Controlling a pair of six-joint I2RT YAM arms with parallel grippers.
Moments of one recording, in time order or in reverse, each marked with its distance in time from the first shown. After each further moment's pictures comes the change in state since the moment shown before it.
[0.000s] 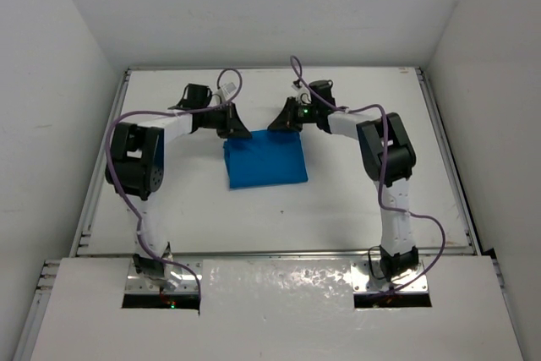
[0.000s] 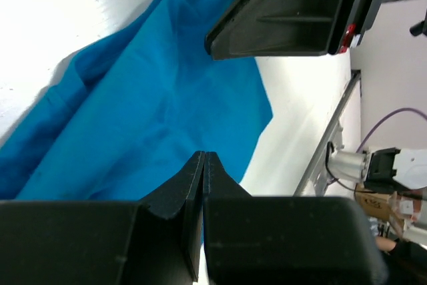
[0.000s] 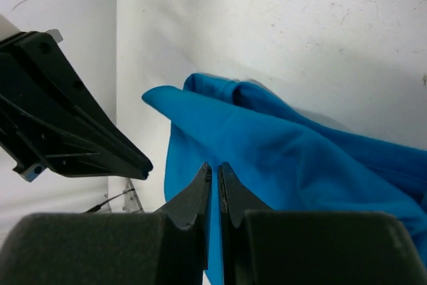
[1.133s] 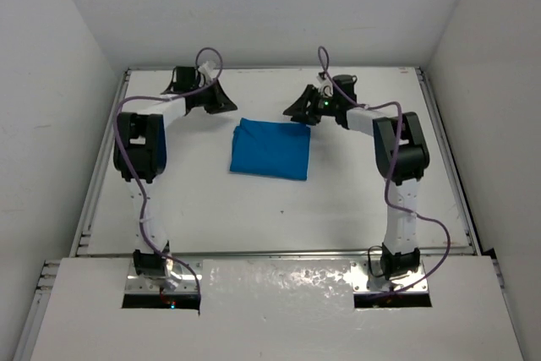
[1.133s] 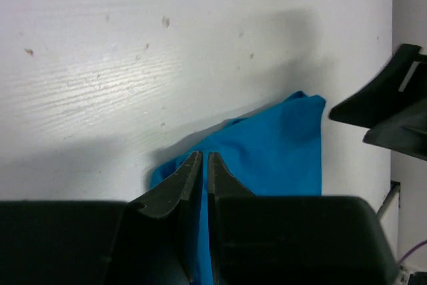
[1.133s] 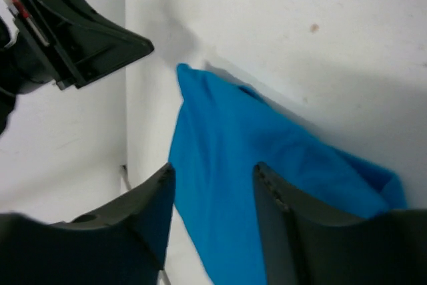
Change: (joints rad) left arm 0.100 0.248 0.293 0.079 -0.197 -0.096; right arm -0.130 0.021 -0.034 0.129 -0.018 0.086
